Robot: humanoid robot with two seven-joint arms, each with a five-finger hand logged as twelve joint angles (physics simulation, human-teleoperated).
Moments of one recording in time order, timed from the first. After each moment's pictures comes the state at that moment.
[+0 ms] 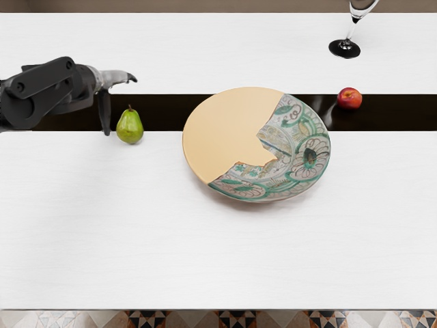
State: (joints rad) left arm -1.37 0.28 0.13 -0.65 1.02 -0.26 0.24; right arm -0.09 0.00 -0.13 0.12 -0.07 0.05 -0.27
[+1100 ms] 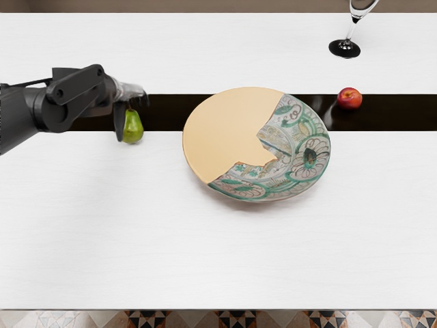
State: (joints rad) left arm -1.38 0.13 0.23 -0.49 1.01 -0.36 0.20; right arm -0.10 0.00 -0.13 0.12 -0.07 0.05 -0.27
